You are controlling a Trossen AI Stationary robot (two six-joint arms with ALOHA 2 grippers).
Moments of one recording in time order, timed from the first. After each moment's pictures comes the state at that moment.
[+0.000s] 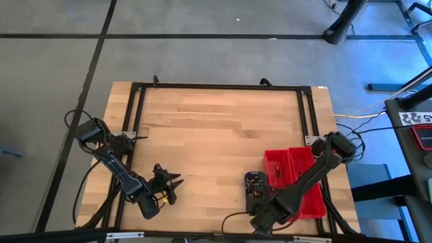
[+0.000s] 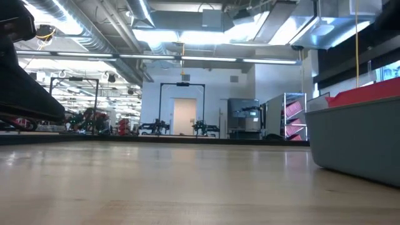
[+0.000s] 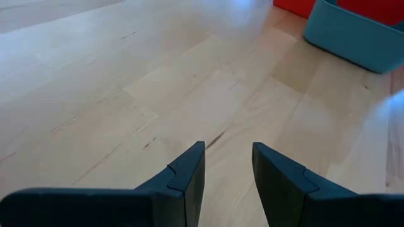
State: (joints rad) left arm -0.93 1.71 0.71 -0.26 -1.07 -1.49; right arm 0.76 1.92 1.47 -0.91 0.02 0.90
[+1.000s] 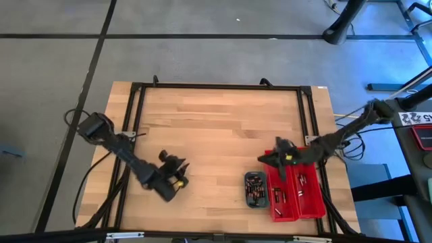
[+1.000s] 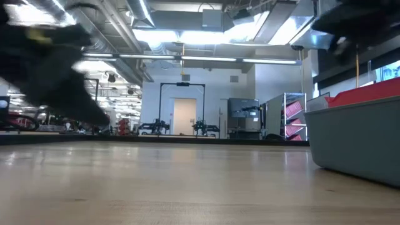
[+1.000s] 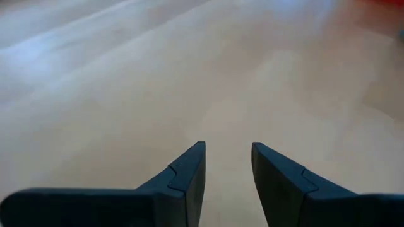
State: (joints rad) left arm -0.72 1.69 0.71 -0.32 -1.01 -1.32; right arm 0.61 0.86 0.44 0.06 0.58 0.64
